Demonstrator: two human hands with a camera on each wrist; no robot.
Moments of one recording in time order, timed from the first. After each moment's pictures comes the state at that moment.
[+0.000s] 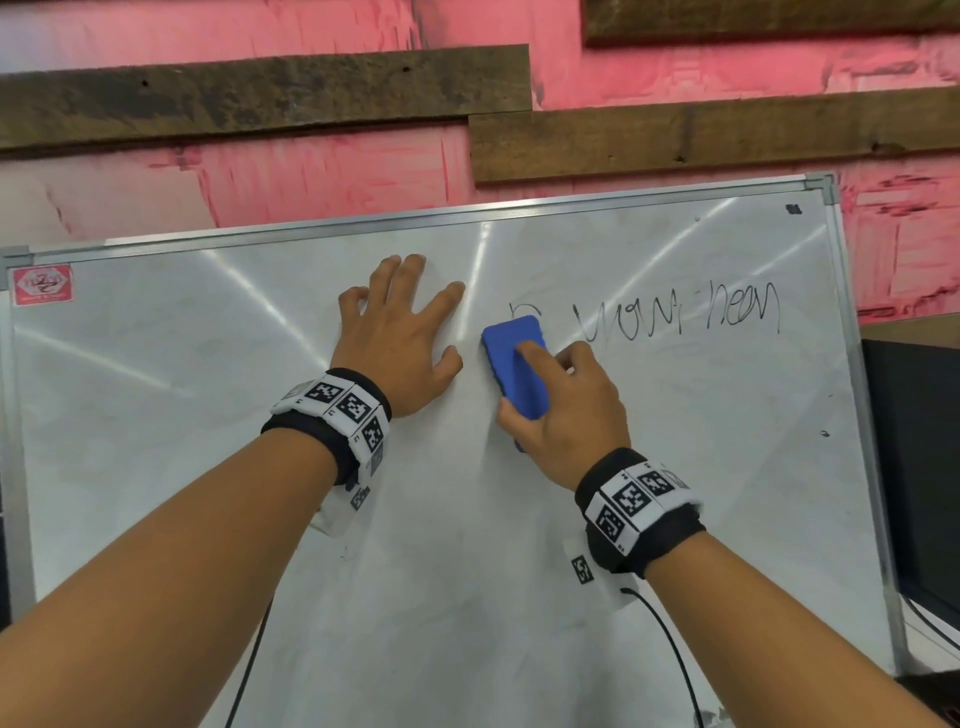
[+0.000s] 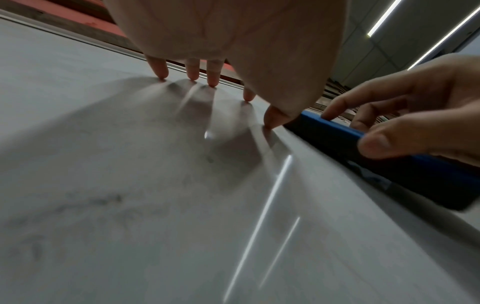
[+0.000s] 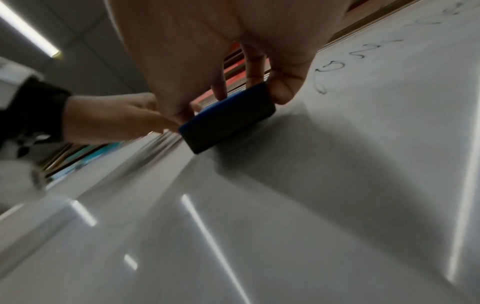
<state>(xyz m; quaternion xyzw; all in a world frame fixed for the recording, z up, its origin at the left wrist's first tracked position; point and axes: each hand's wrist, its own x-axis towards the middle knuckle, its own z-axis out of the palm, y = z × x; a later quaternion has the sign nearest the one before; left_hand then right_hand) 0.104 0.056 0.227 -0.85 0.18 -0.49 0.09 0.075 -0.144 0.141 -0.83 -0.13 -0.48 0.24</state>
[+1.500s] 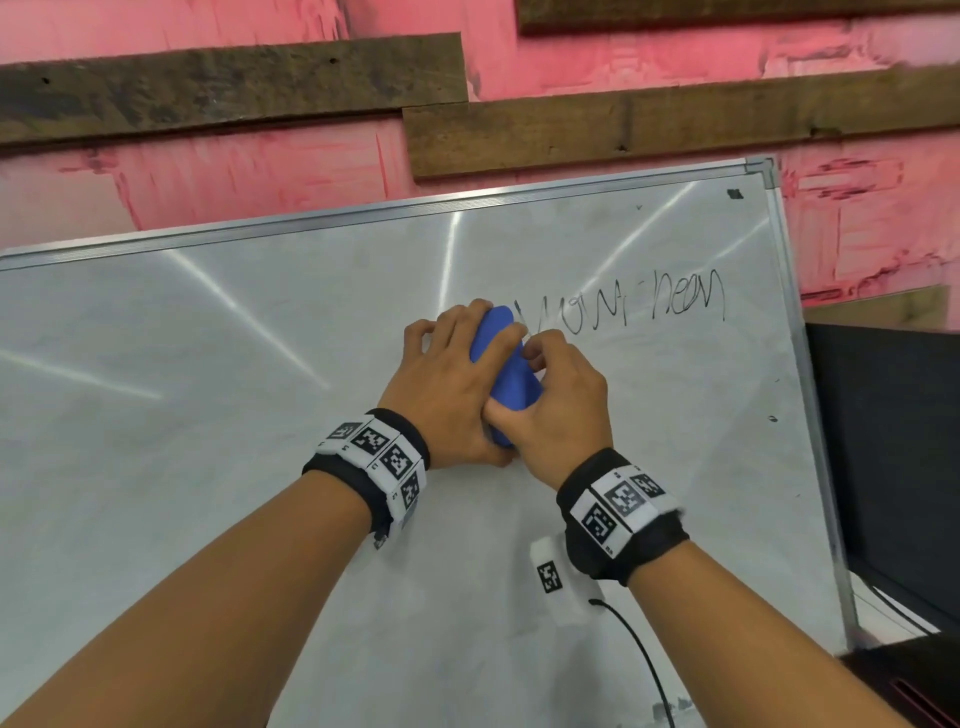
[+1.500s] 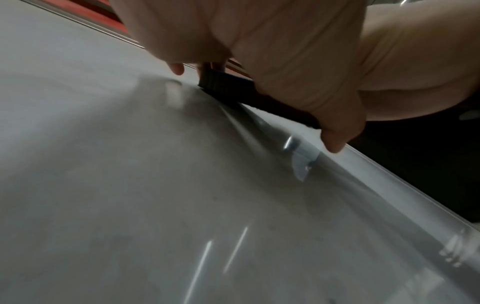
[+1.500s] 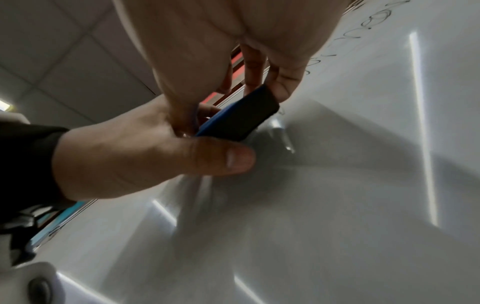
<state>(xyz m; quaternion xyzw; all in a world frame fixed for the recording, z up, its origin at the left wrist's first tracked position) 0.089 -0.036 0.189 -0.84 0.31 -0.43 0.11 0.078 -0.179 0.138 -0.74 -0.14 -0.50 0.42</state>
